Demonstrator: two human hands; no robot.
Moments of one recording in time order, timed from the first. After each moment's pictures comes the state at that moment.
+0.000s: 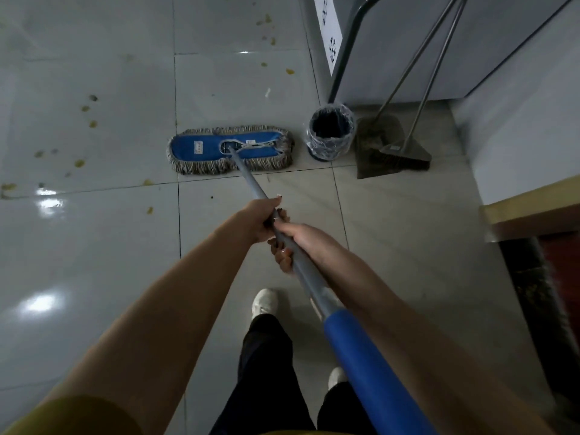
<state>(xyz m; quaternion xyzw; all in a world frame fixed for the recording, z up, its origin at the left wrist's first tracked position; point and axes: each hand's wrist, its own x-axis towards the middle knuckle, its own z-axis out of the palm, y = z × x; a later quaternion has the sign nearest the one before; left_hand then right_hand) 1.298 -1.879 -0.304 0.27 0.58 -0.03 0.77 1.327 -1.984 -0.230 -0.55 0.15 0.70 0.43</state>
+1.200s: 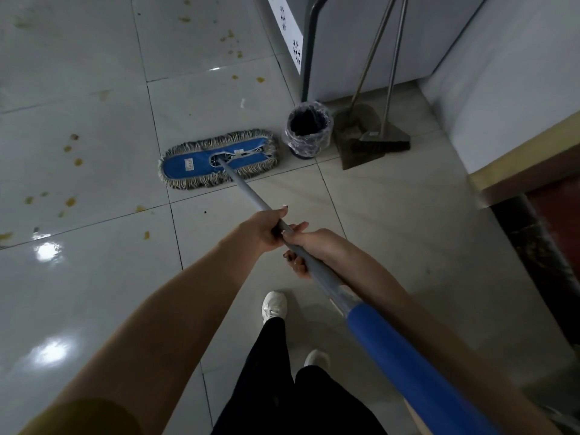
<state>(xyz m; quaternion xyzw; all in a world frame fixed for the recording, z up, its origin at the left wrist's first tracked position) 1.300 -1.911 -0.311 0.25 0.54 -0.10 0.80 1.322 -2.018 -0.231 -0.63 0.15 0.64 0.40</state>
